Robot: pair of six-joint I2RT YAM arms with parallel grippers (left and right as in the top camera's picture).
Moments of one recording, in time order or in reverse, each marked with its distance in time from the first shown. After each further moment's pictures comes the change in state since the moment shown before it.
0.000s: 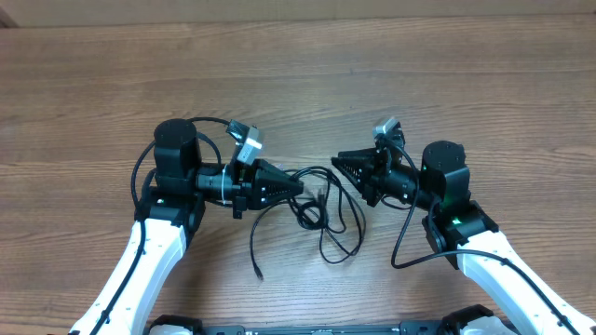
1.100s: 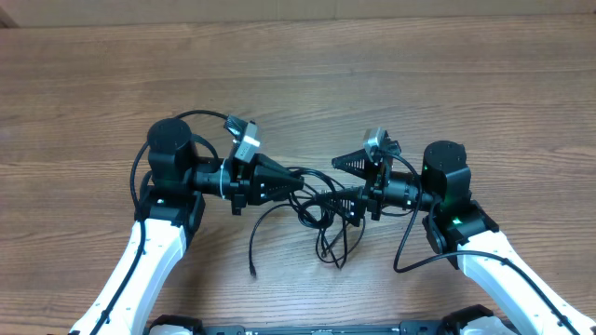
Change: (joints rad) left arm 0.000 0.000 -0.001 0.196 0.011 -0.108; right arm -0.001 0.000 0.000 0.017 -0.297 -0.006
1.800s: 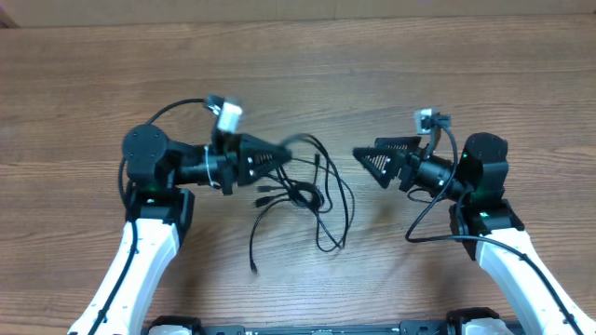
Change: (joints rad) left arm 0.080 0.000 0.000 0.289 -0.132 -0.537; right arm -0.237 0.000 0.000 0.000 0.077 0.323
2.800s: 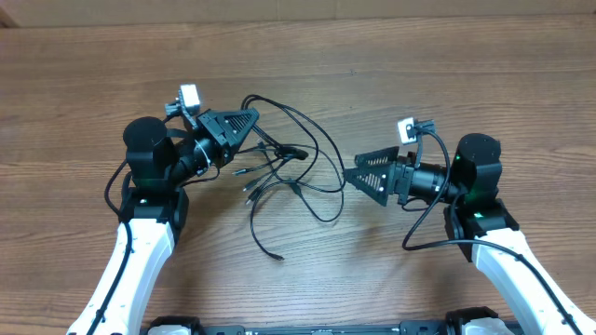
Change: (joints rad) left arm 0.040 0.000 0.000 -0.324 -0.603 -0.381; right arm 0.056 0.000 0.000 0.025 -0.221 0.042
